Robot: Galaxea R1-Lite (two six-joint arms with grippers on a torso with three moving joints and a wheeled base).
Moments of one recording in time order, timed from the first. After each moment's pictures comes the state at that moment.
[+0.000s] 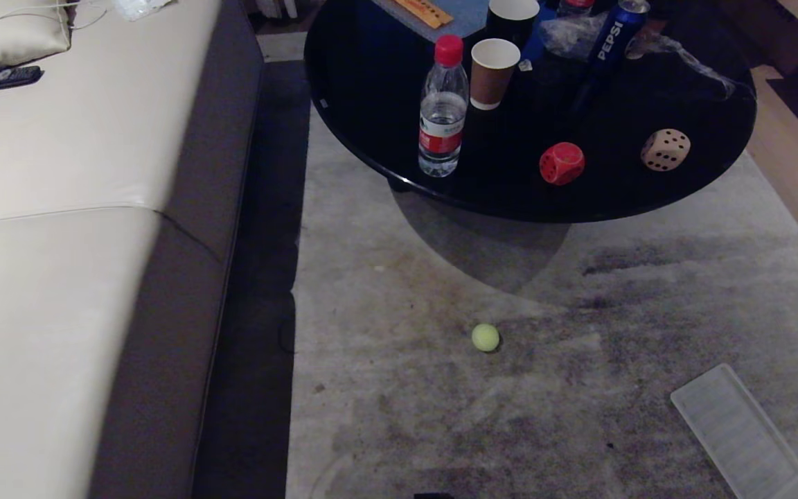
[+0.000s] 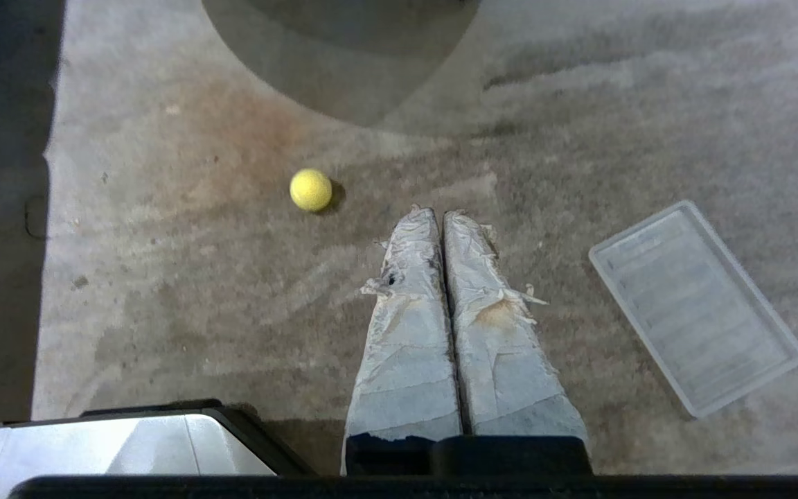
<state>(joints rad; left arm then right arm) 0.00 0.00 0.00 0.00 0.02 -0.01 0.00 0.00 0.00 0.00 -0.02 0.07</state>
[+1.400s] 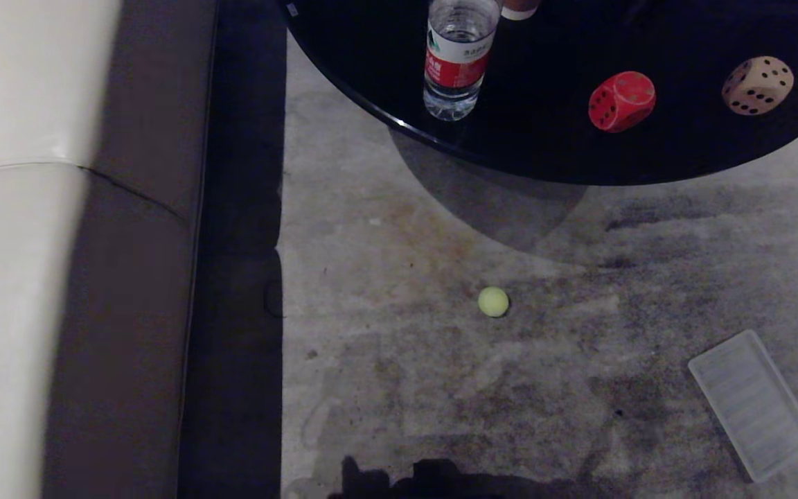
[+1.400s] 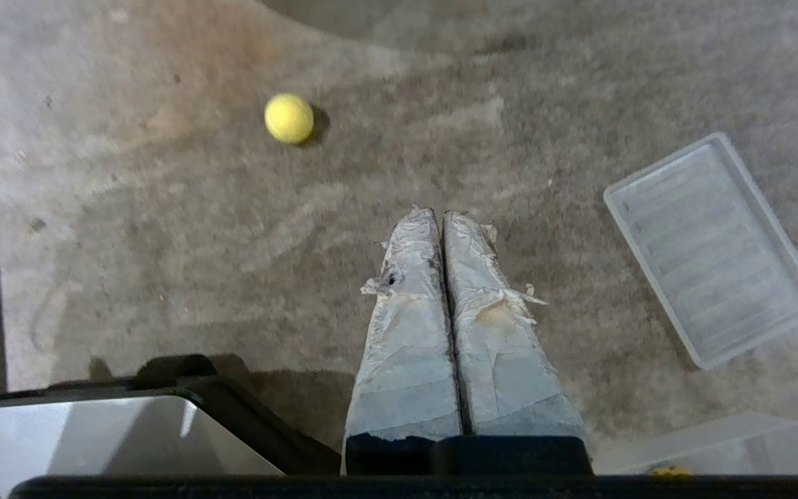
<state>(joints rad) 0.00 0.00 0.00 0.00 0.03 -0.01 0.00 0.00 0.00 0.00 -0.02 0.07</state>
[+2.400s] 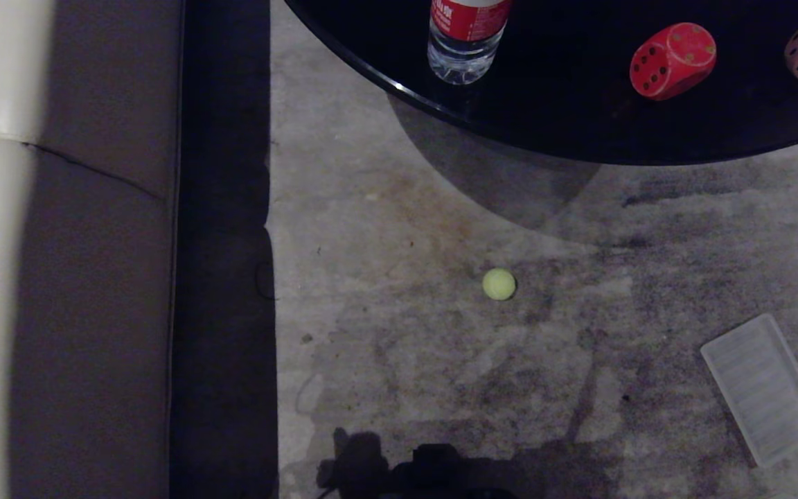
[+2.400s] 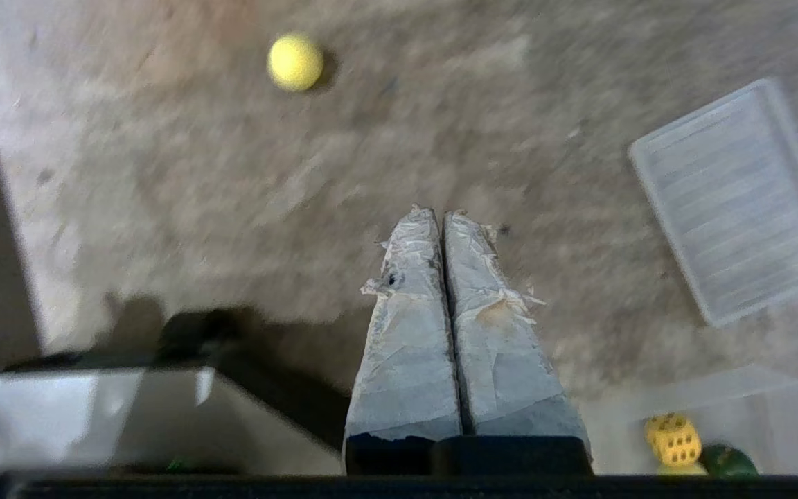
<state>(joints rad) 0.00 0.00 0.00 0.00 0.03 -0.02 0.00 0.20 -0.25 0.15 0.03 0.09</state>
